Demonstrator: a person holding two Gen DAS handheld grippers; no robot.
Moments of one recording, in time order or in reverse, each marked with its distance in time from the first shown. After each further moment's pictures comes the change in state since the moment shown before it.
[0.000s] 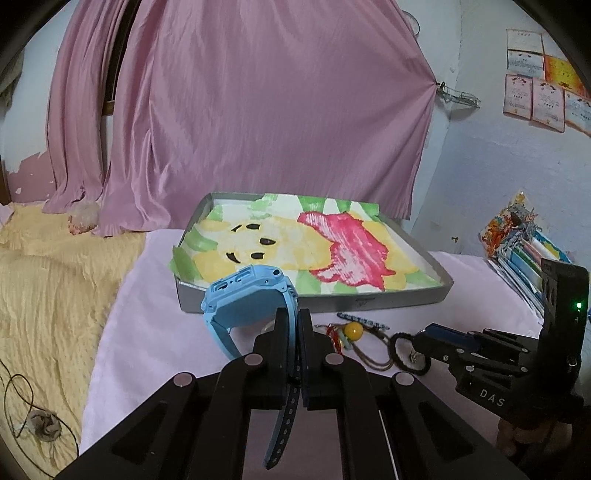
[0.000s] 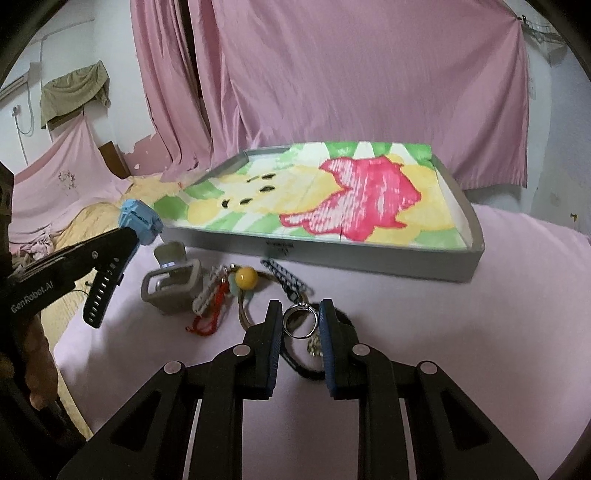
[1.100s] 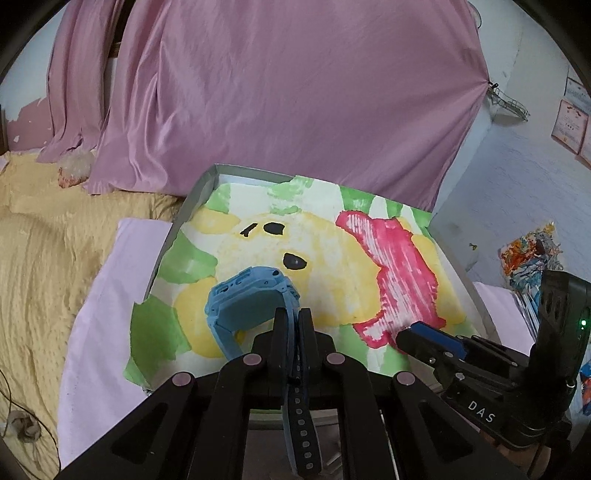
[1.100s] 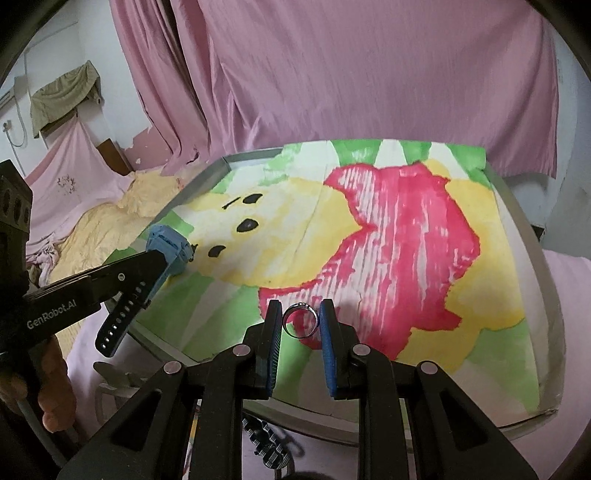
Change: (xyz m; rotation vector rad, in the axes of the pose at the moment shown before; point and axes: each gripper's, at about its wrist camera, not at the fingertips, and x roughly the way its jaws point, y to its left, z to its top) left arm 0.116 0.036 0.057 -0.150 0.182 0.000; right arm 0.107 -0.008 0.074 0.040 0.110 0.065
